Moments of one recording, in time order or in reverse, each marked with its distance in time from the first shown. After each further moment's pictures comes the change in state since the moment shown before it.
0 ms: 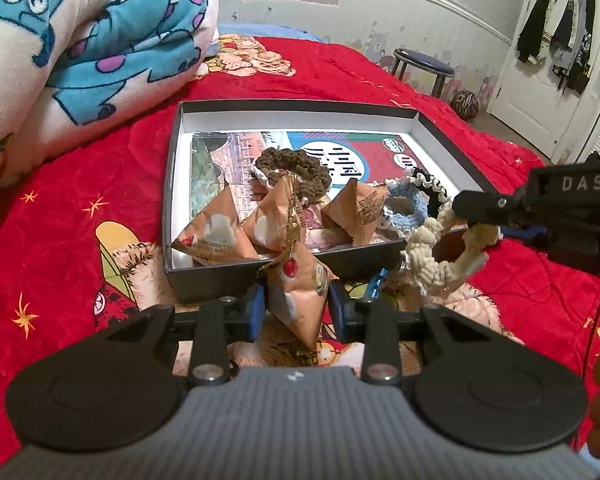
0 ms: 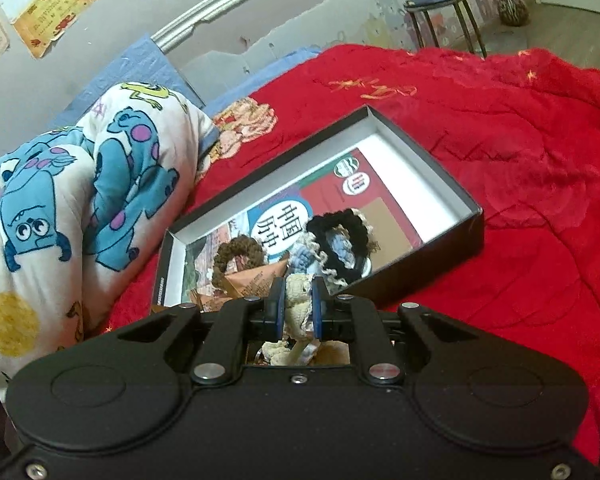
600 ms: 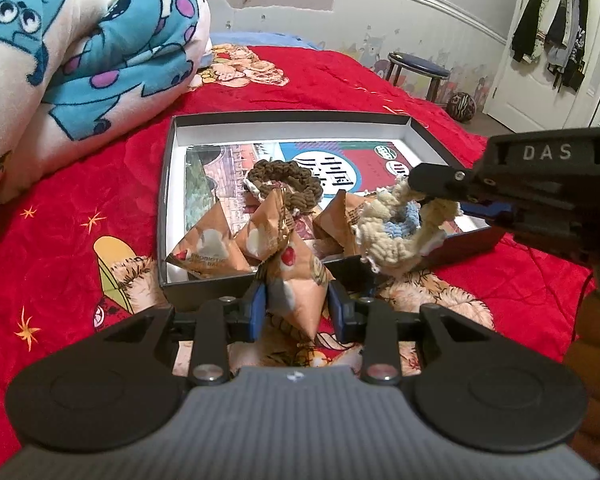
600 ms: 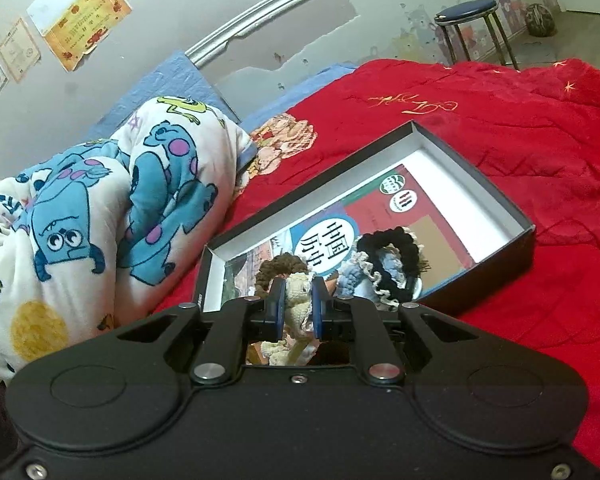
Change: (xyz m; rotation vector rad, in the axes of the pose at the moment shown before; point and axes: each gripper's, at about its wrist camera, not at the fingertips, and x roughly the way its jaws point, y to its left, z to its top) left arm -0.003 -0.005 0.006 0.025 -0.018 -0.004; right arm 0.011 0.013 0.001 -0.004 -0.049 0.107
